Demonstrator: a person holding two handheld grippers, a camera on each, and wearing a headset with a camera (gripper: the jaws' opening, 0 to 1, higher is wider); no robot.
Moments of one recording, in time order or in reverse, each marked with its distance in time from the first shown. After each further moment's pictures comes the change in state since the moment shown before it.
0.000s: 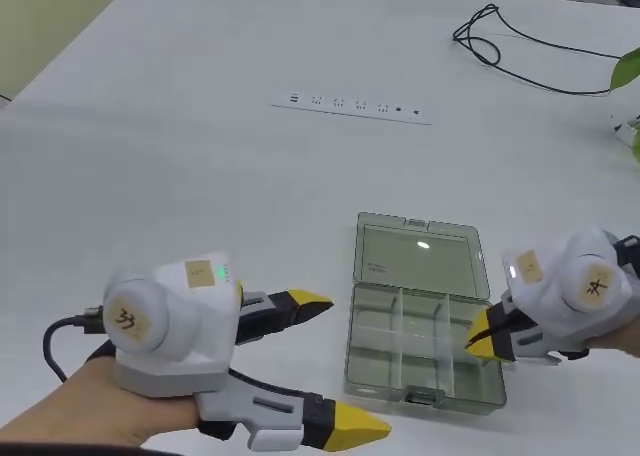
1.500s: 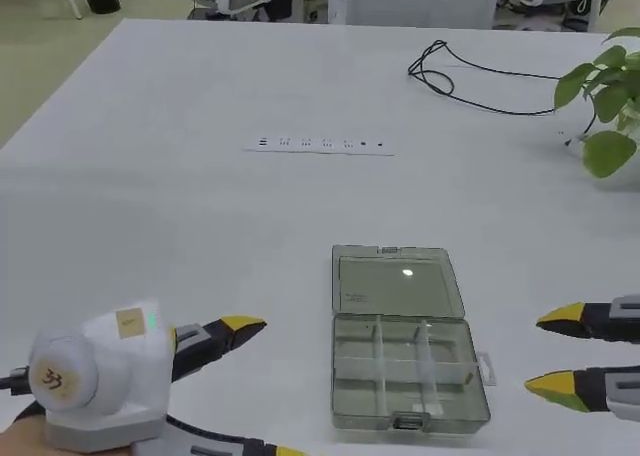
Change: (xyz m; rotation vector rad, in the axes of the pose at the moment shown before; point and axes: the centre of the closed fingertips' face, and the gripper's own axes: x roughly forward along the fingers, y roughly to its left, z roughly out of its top) left arm -0.028 0.016 -0.010 0.054 0.047 0.064; right arm -0.101 0.026 -0.019 0.451 -0.306 -0.381
